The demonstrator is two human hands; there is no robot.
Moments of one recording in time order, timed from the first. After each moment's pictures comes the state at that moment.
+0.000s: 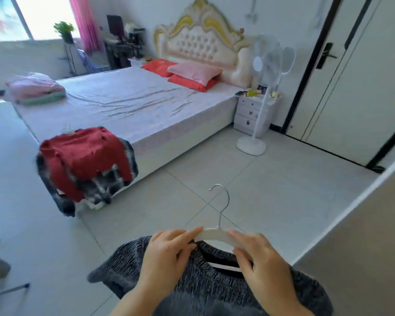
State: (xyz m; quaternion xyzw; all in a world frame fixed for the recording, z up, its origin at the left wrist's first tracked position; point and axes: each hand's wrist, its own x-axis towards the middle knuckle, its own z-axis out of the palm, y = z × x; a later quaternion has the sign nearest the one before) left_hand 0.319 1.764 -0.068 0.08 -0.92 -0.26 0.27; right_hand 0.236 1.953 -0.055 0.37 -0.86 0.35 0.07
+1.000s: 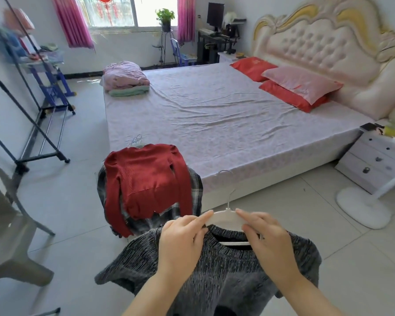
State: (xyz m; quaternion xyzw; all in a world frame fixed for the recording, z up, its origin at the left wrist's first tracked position) left_hand 0.057 1.307 -0.079 0.31 -0.87 -0.18 0.34; right_hand -0.096 1.422 -0.082 0.49 -0.76 0.43 0.01
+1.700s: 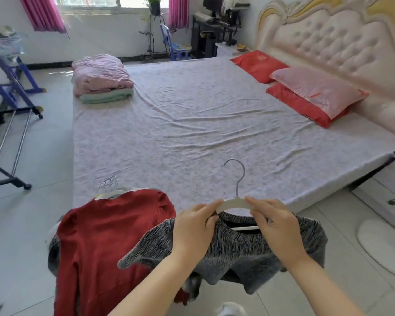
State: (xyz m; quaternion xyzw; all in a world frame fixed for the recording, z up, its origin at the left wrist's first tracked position) left_hand -0.212 0.955 -0.096 0.32 -0.85 -0.32 0.28; right_hand -0.366 1.074 -0.096 0.47 -0.78 0.41 -0.02
